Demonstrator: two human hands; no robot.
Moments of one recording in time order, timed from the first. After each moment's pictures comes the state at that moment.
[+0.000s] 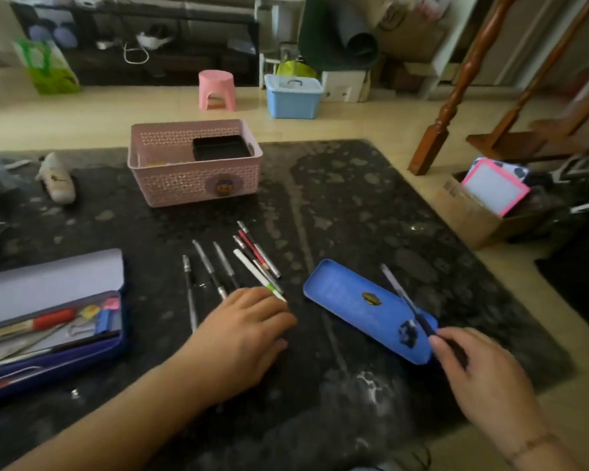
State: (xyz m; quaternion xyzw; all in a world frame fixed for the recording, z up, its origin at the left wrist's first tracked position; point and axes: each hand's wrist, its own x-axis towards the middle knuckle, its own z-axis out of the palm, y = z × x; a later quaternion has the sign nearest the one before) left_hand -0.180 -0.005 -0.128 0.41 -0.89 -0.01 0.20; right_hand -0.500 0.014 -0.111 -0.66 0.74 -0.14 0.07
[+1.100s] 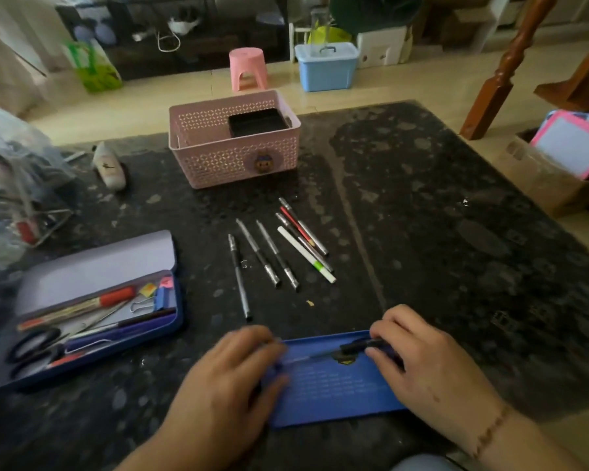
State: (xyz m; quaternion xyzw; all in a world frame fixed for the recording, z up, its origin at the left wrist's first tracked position) left_hand -0.141 0.075 -0.149 0.54 -0.79 -0.13 0.25; right_hand -0.397 0.020 -0.140 -0.84 0.51 -0.13 0.14
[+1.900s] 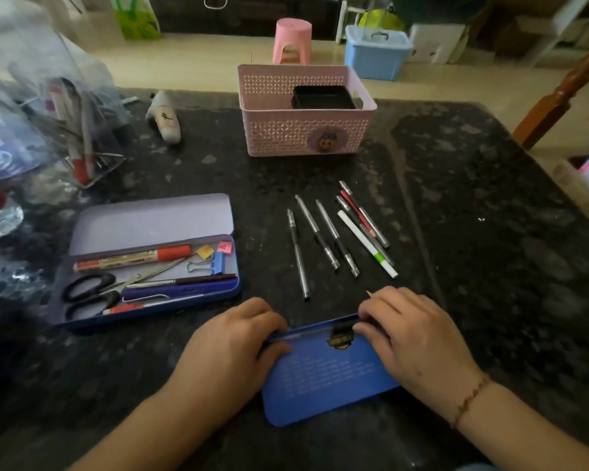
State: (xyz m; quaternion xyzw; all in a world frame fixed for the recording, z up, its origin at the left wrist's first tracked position) left_hand -0.087 0.078 -0.136 0.65 -0.71 -0.21 0.15; right_hand -0.321 -0.001 -0.147 -0.91 0.40 -0.10 0.04
